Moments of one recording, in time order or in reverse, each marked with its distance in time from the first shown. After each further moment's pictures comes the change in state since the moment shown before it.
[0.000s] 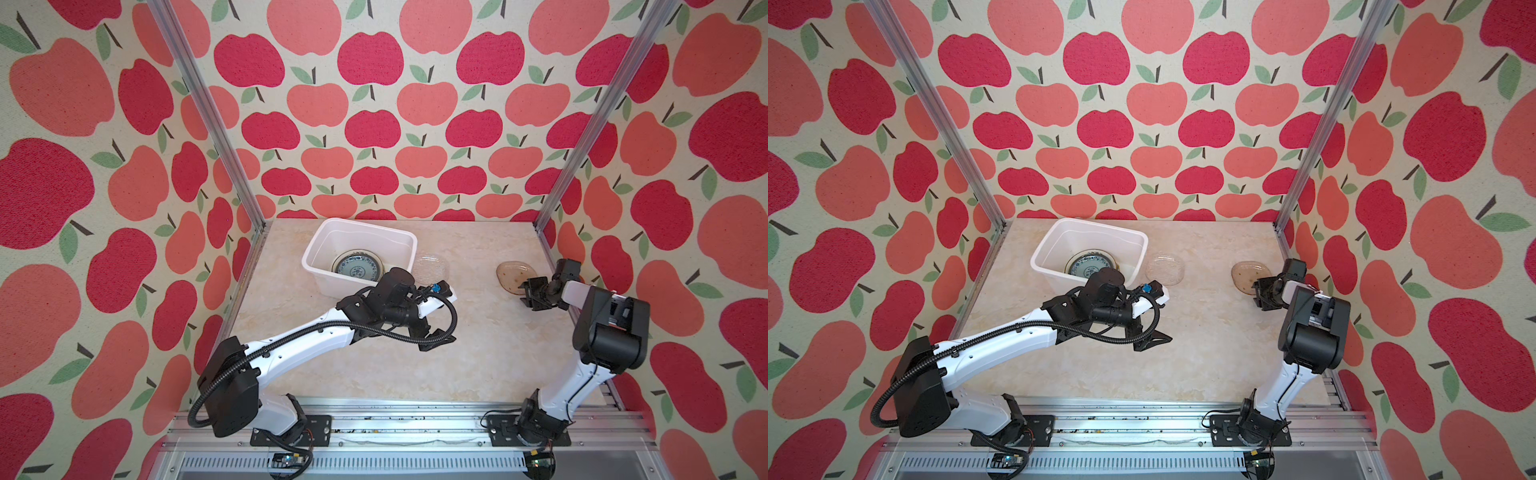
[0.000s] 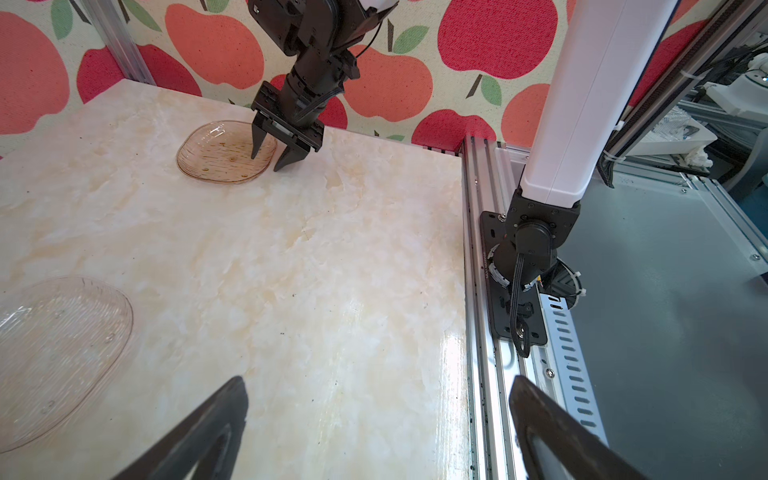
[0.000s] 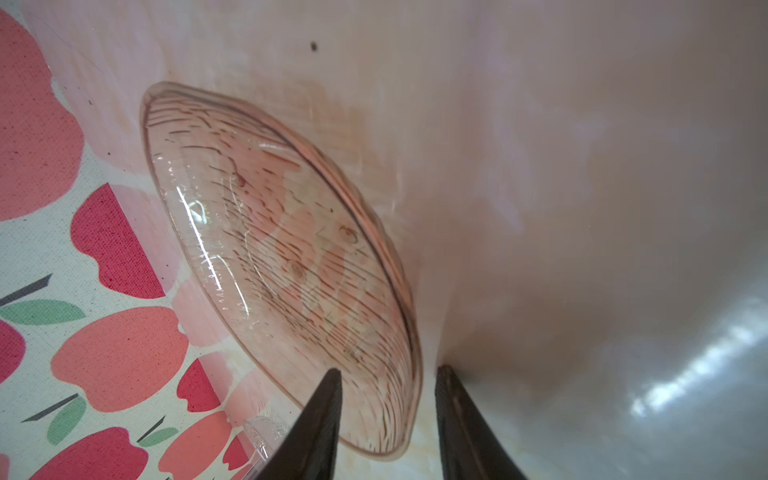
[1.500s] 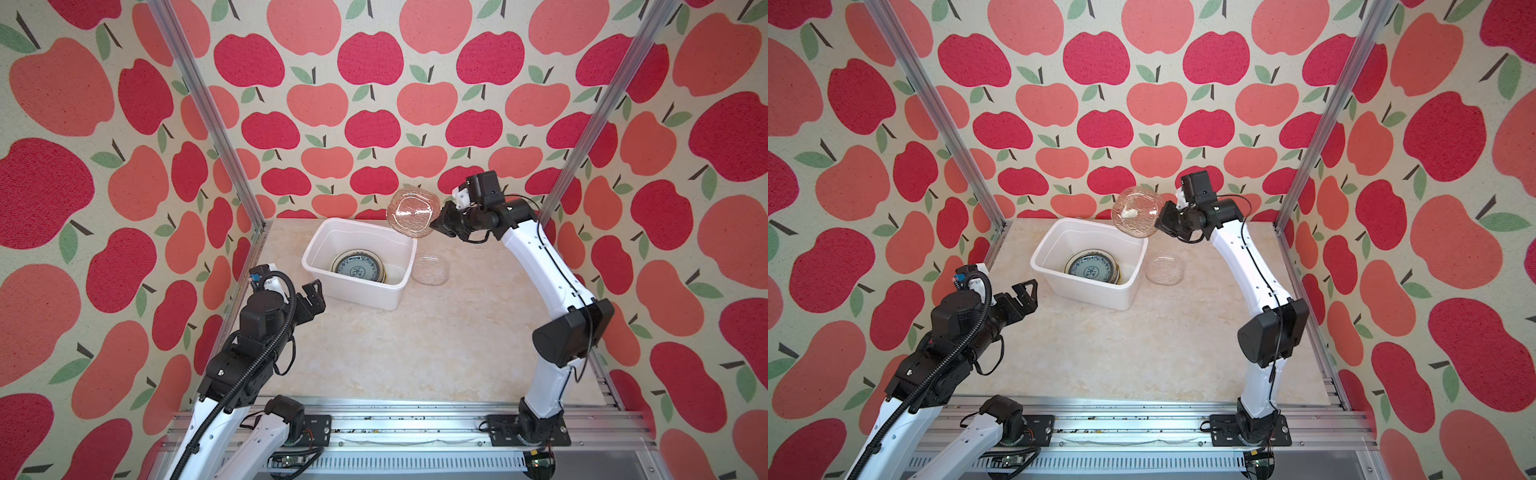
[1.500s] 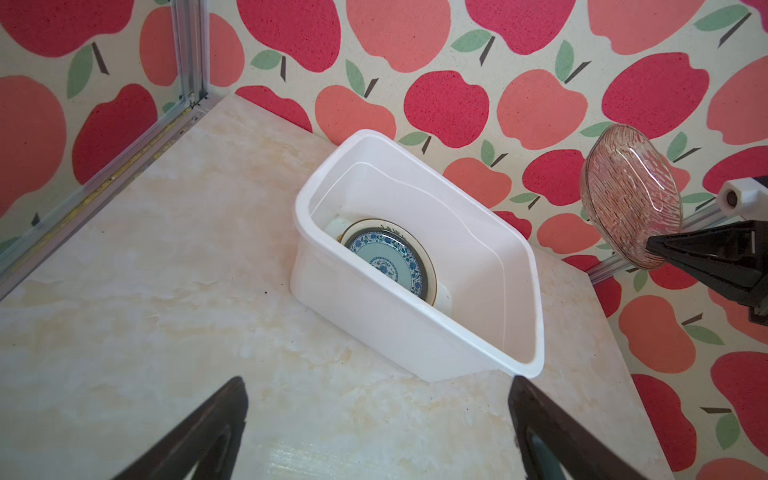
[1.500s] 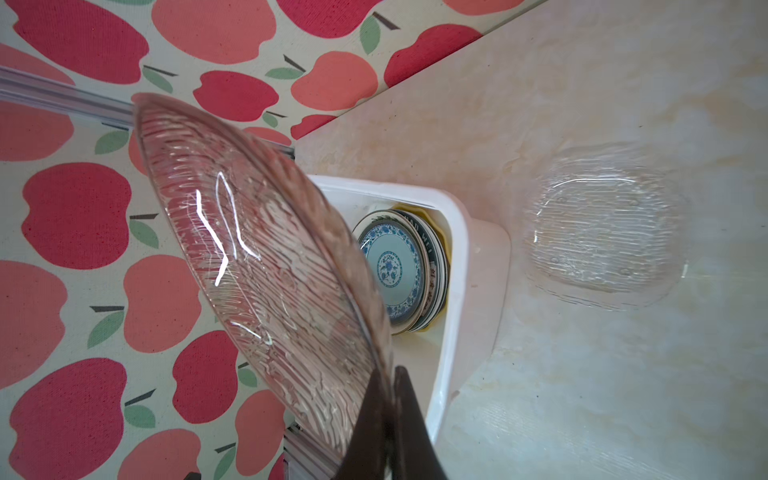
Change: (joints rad) left arm 0.581 -0.810 -0.154 -0.556 -0.734 -0.759; right arm 0.807 0.109 1.144 -0.716 0.013 -0.341
